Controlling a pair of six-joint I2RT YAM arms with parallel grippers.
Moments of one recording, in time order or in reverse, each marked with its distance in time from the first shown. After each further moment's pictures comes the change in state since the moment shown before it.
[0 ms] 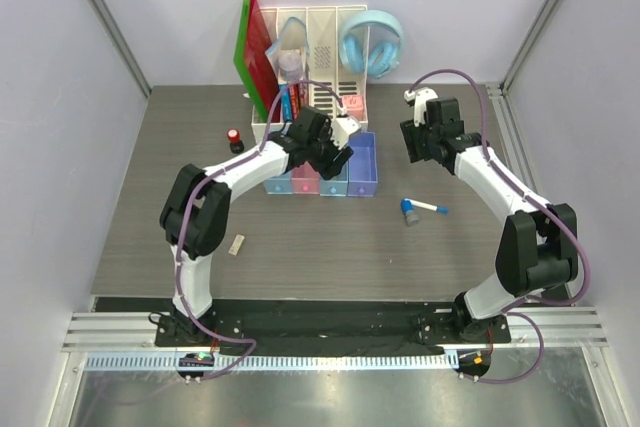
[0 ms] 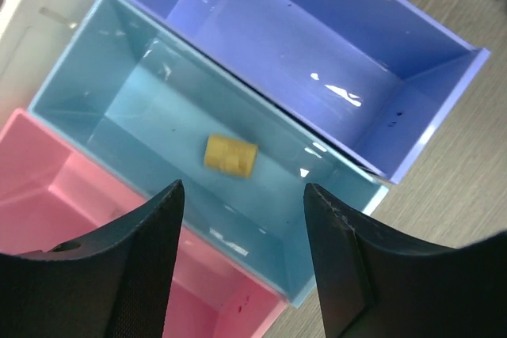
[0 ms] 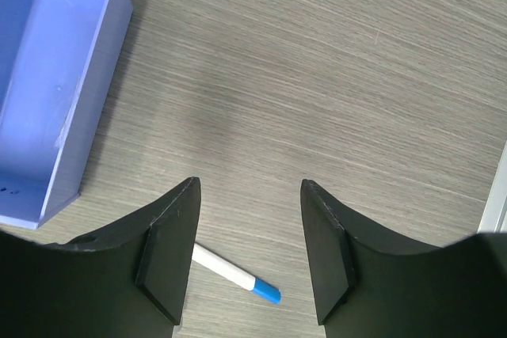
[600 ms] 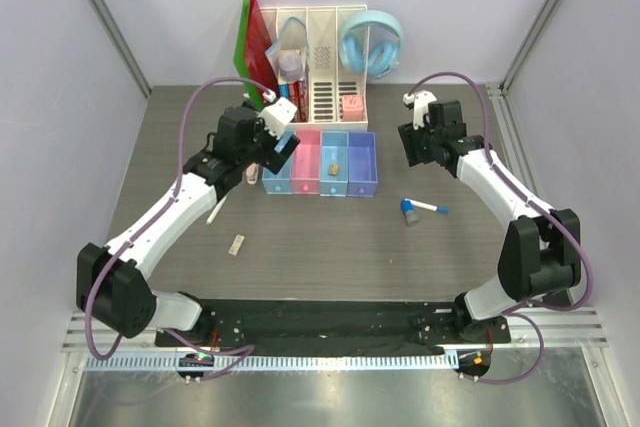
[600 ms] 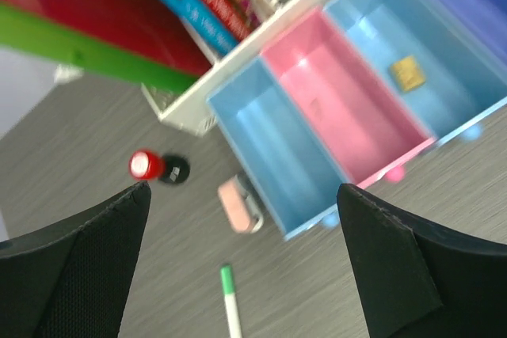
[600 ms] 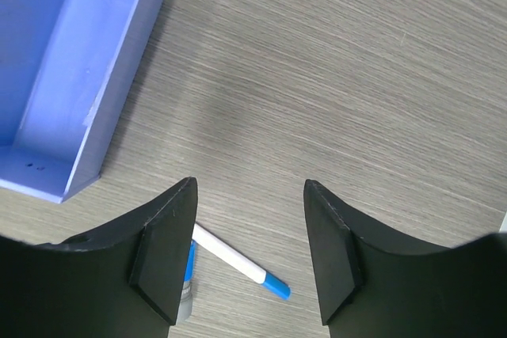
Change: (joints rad) left arm 0.119 -0.610 -0.331 0.034 -0.302 0.041; right arm 0.000 -0.032 -0.026 -0.011 -0.071 -0.013
